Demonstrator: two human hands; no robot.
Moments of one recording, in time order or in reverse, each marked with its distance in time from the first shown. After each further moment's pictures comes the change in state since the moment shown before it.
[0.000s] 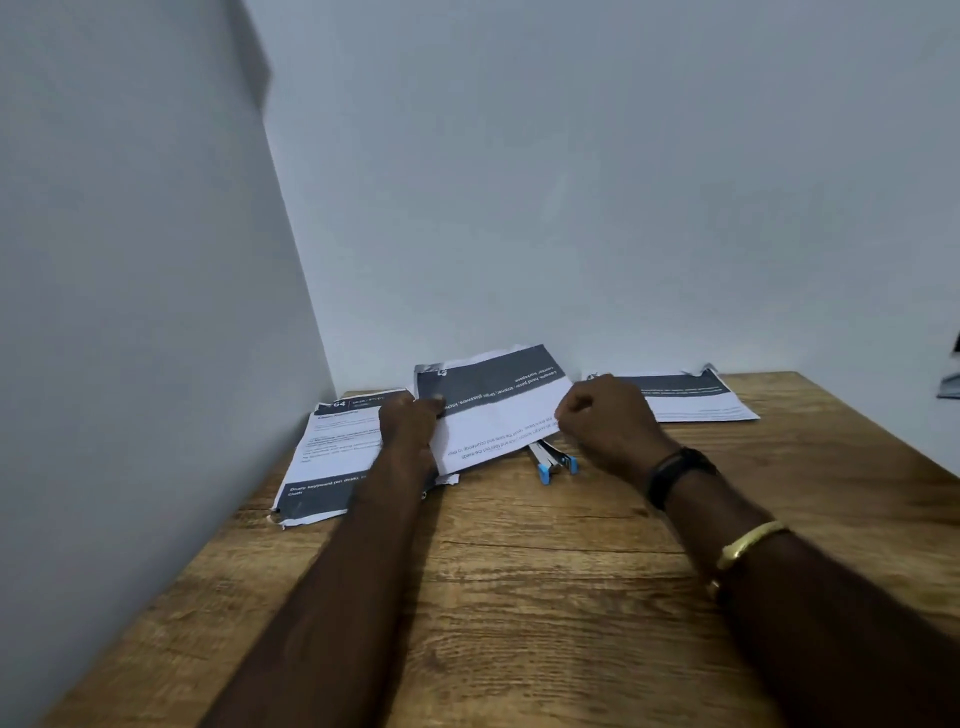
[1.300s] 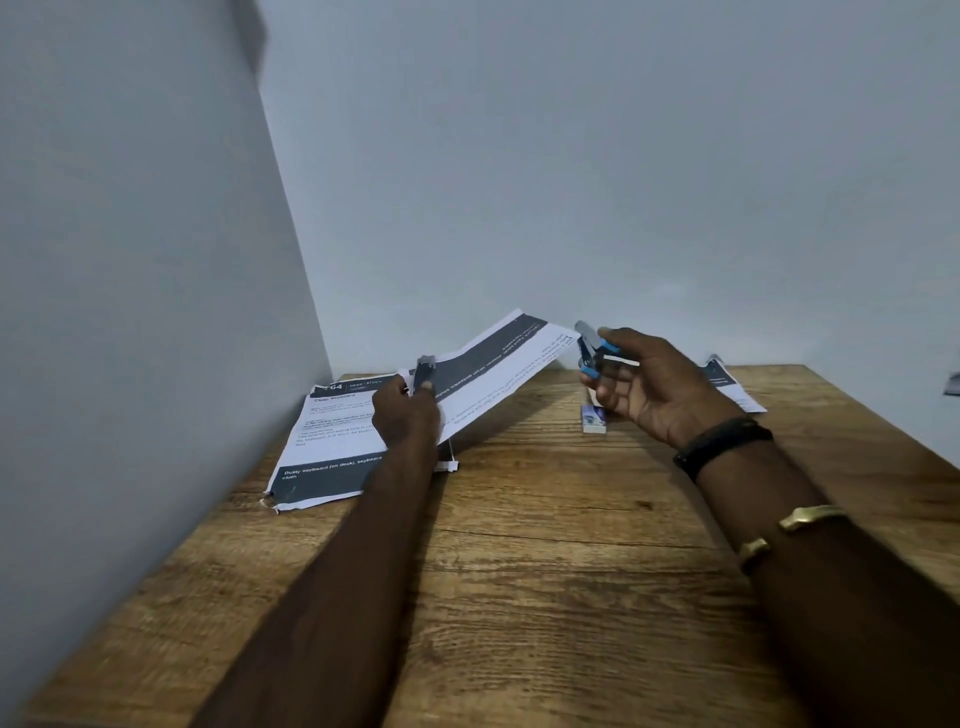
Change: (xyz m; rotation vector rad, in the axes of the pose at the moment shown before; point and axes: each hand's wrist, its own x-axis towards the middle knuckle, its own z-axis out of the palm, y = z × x) left_hand 0.011 -0.020 0.004 0.326 0.279 0.319; right_hand 0.023 0.009 -0.032 1.273 -0.147 0.497
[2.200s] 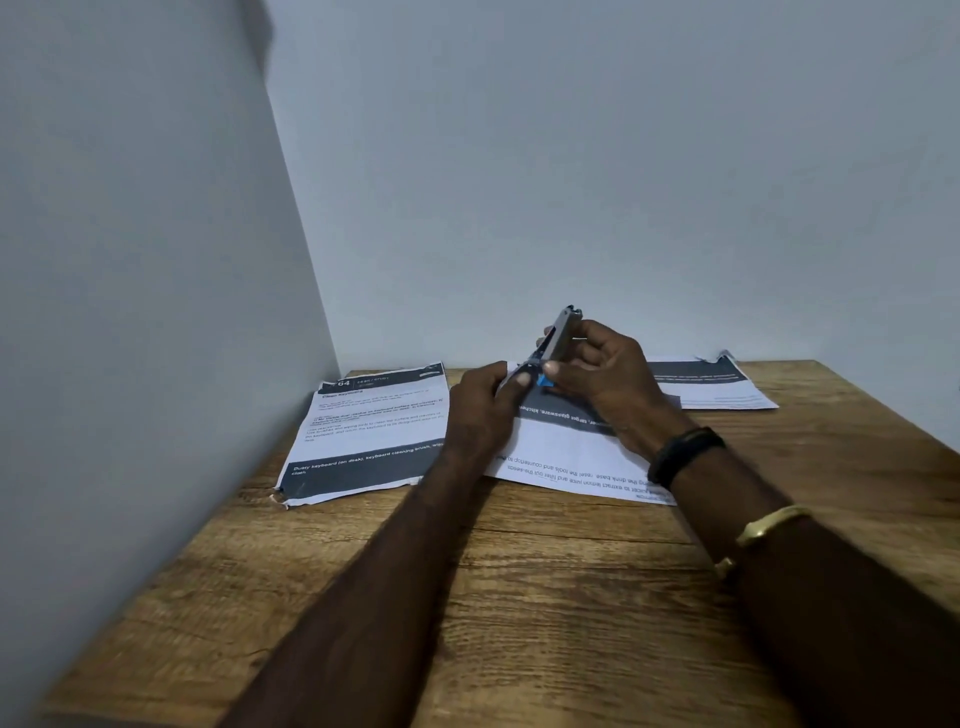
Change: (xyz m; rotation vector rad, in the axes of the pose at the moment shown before) left_hand -0.048 0.016 0.020 0.047 -0.481 0.490; right_hand -0.003 0.035 0.031 -0.301 -0.184 -0.450
